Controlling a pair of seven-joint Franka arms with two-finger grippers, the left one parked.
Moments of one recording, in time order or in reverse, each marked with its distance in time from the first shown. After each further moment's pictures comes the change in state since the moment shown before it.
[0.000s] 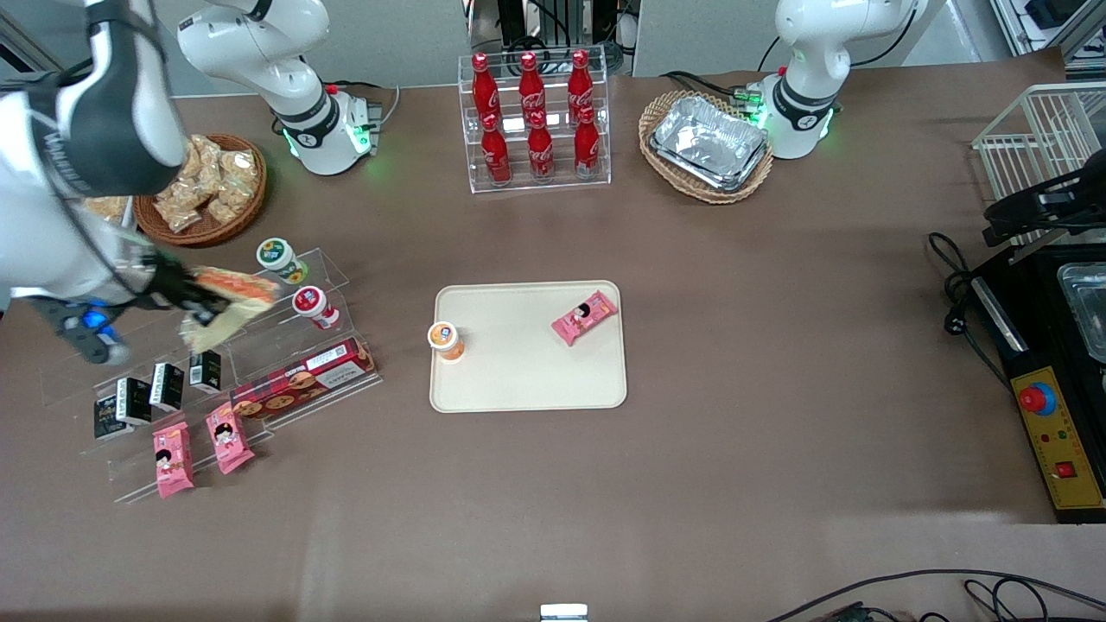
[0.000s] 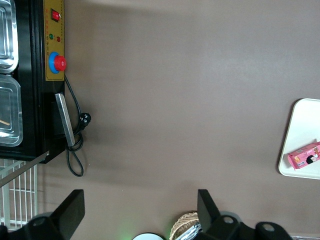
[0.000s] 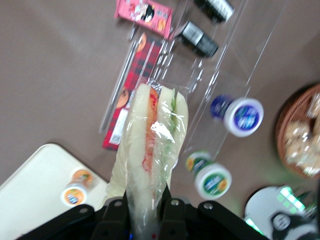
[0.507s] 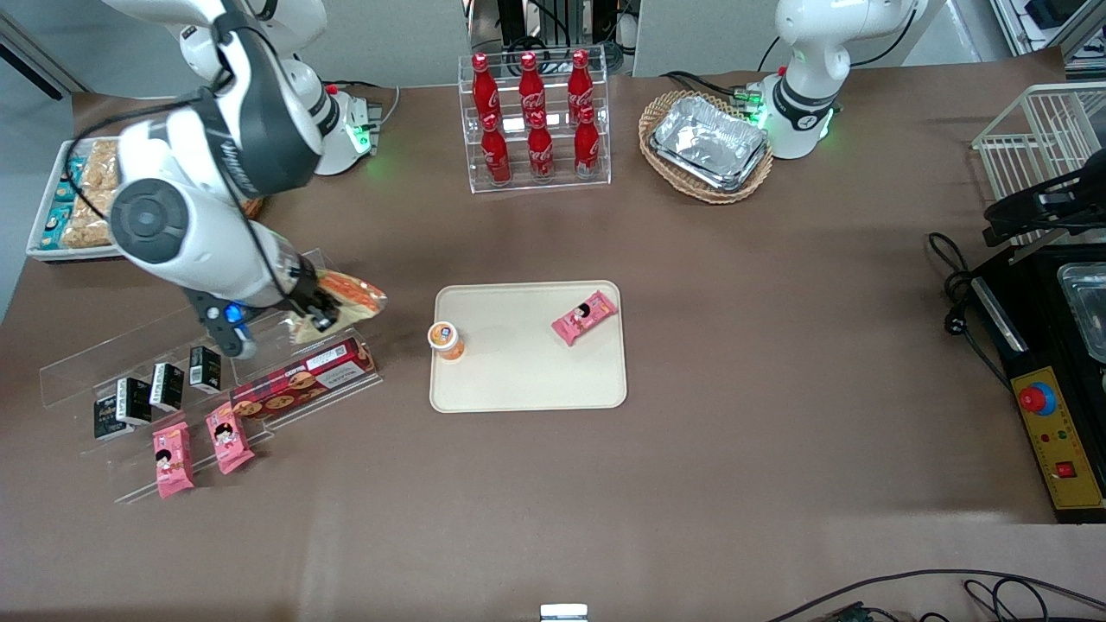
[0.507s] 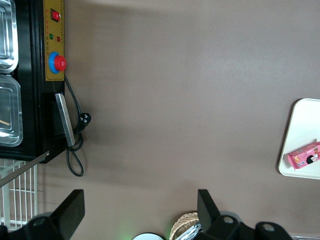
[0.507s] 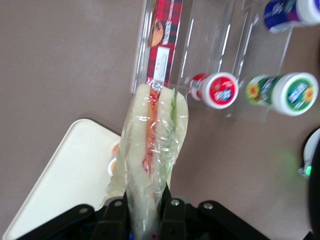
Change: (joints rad) arm 0.209 0.089 0.000 0.001 0.080 0.095 0.407
